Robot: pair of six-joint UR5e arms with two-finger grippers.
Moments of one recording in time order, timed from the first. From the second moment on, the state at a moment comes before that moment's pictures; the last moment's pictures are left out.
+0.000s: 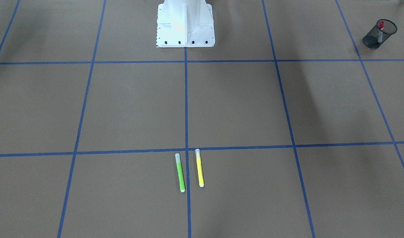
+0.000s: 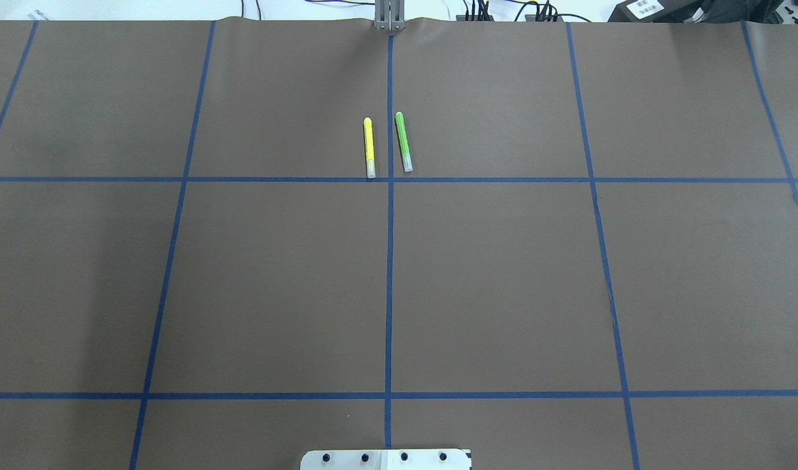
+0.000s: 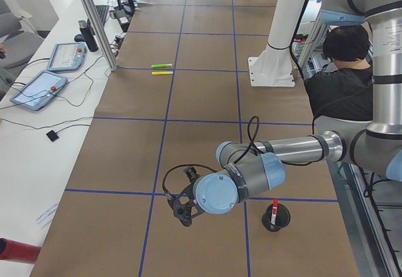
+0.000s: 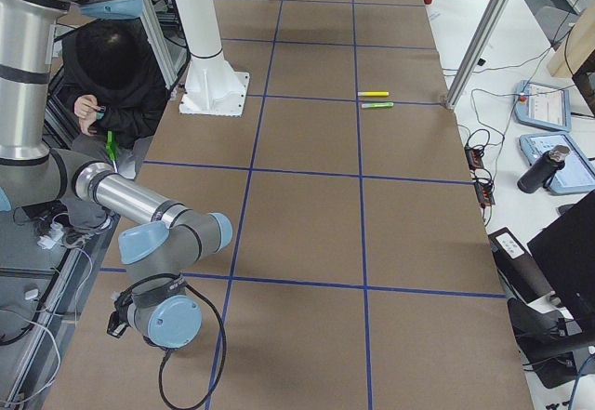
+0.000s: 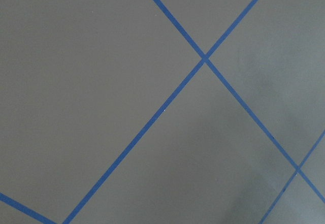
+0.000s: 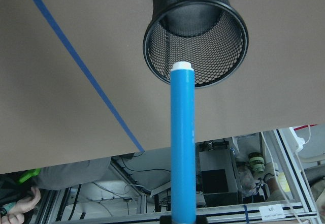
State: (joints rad) left arm -1.88 -1.40 -1.68 -1.33 -2.74 -0.27; right arm 1.99 -1.92 1.68 -2.58 1.94 -0.68
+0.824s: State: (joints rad) left arm -1.86 -1.40 -1.67 -1.36 -2.74 -0.27; right arm 1.99 -1.91 1.58 -2.52 1.96 -0.67
